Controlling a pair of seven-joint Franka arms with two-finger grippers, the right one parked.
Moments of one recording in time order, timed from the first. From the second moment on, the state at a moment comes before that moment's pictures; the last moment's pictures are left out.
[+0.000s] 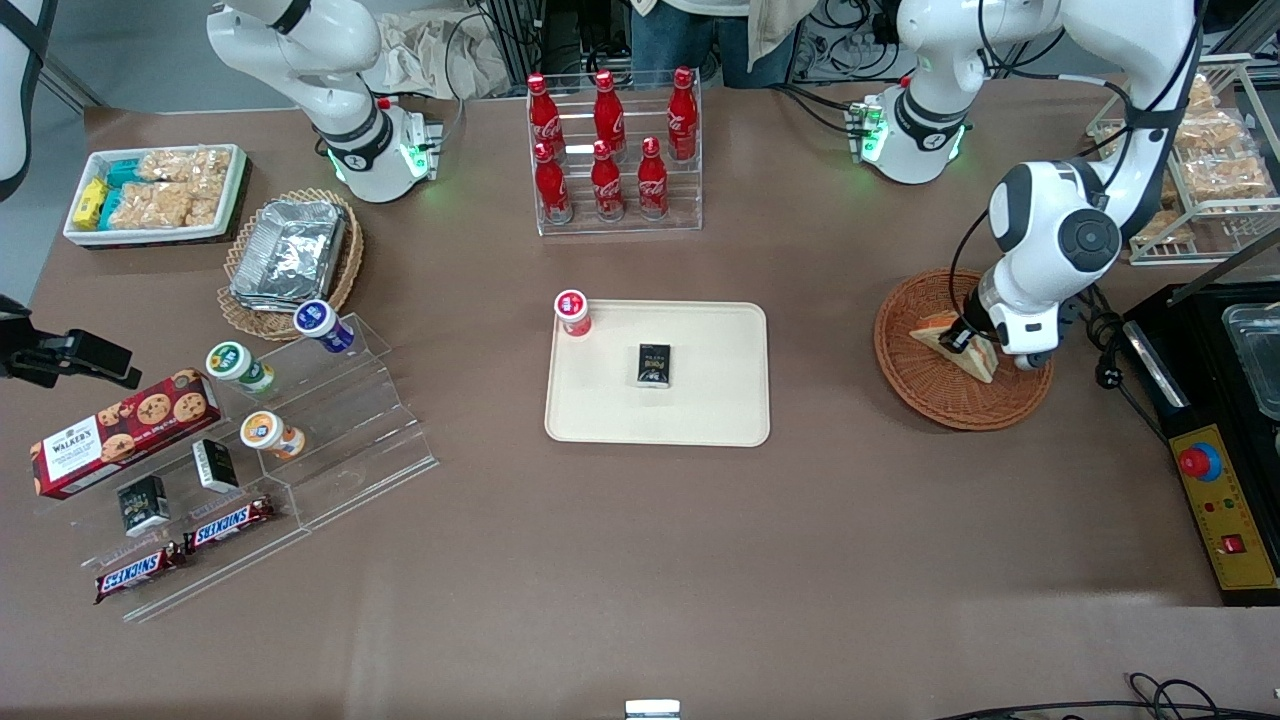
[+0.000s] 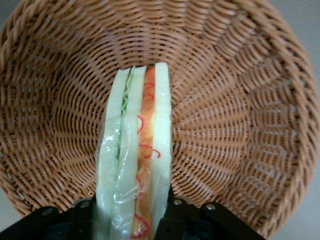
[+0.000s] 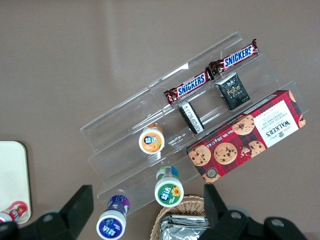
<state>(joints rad) 0.14 0.04 -0.18 -2.55 0.00 2.49 -0.90</state>
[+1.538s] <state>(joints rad) -0.13 0.24 -0.52 -1.97 0.13 2.16 -0.60</state>
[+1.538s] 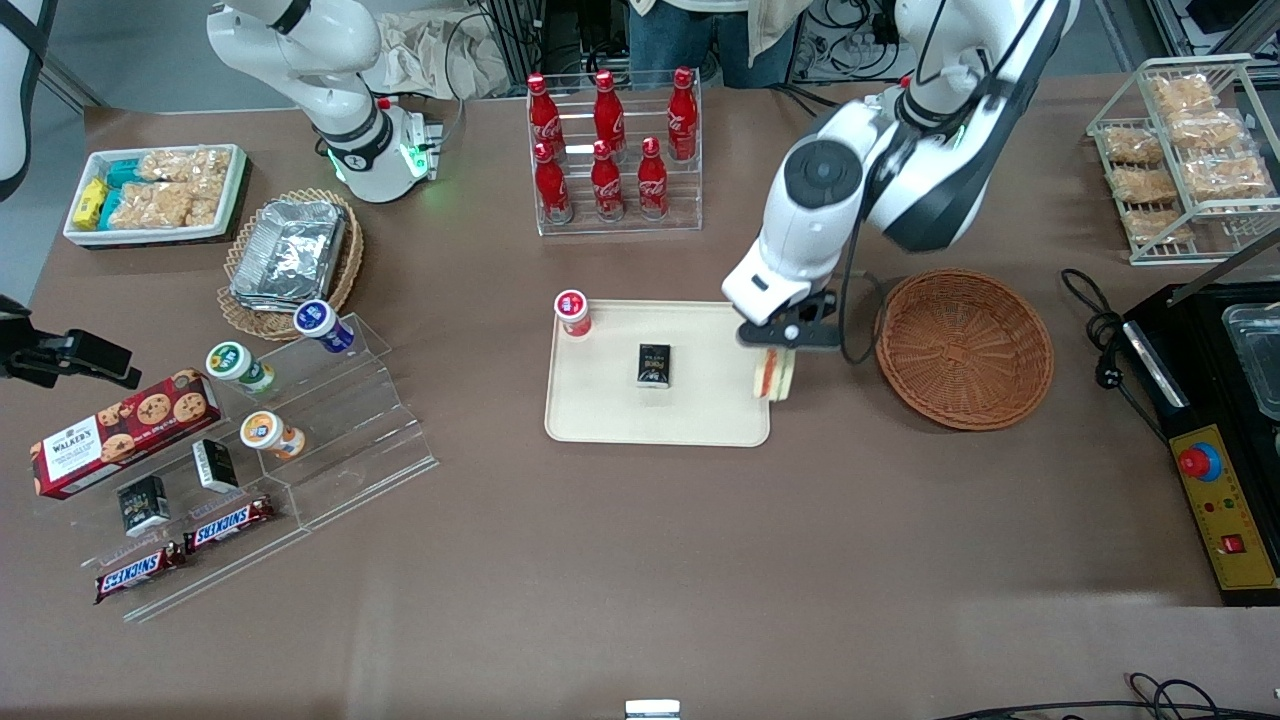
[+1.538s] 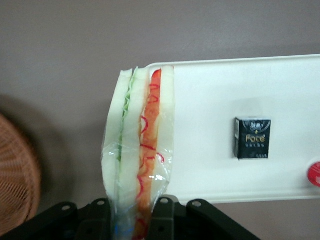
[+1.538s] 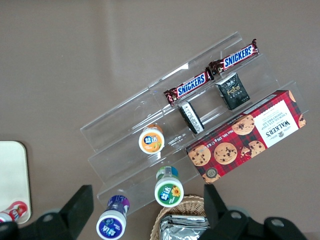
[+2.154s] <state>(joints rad) -0.20 0.49 -0.52 -1.97 0.28 2.26 -0.77</state>
